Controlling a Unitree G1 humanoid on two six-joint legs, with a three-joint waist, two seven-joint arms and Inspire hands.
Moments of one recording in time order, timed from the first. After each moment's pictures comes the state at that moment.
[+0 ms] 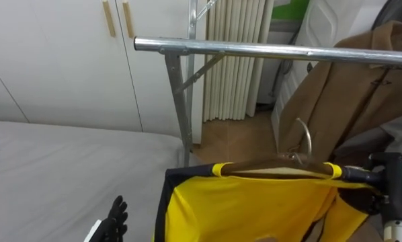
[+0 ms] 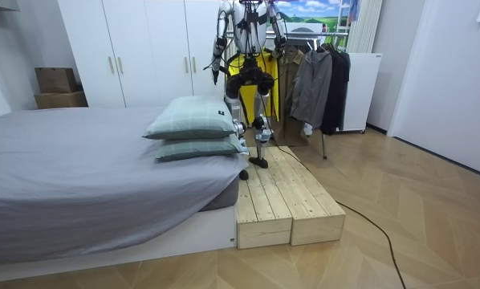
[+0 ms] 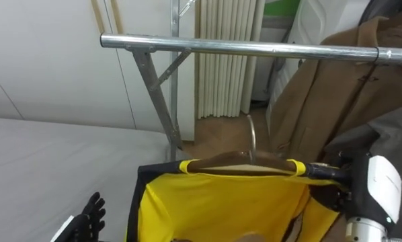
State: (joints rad) left arm 0.19 0.24 -0.04 0.36 -0.22 -0.07 -0.09; right arm -0.01 -0.37 -0.03 0.34 -0.39 -0.10 -0.53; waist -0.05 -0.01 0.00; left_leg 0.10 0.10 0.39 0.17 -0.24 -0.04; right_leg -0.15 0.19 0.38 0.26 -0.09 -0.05
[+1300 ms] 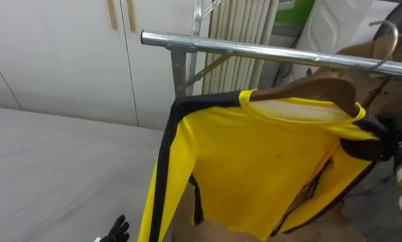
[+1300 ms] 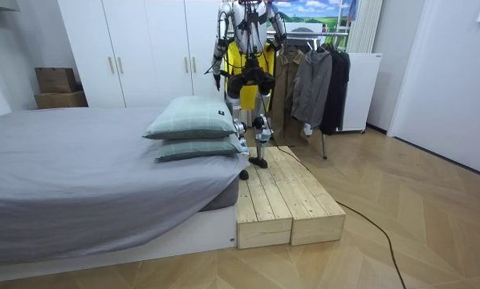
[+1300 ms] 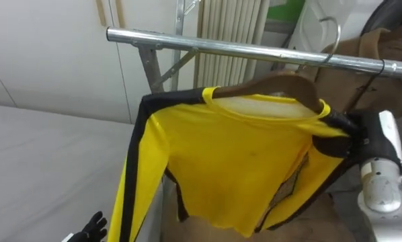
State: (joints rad) left arm 0.25 0.27 0.00 0.32 -0.22 0.03 -0.21; right arm -0.38 -0.54 -0.06 0.49 -0.02 0.07 -0.20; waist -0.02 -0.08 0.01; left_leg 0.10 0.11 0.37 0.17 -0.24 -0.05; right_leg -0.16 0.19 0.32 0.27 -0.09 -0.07
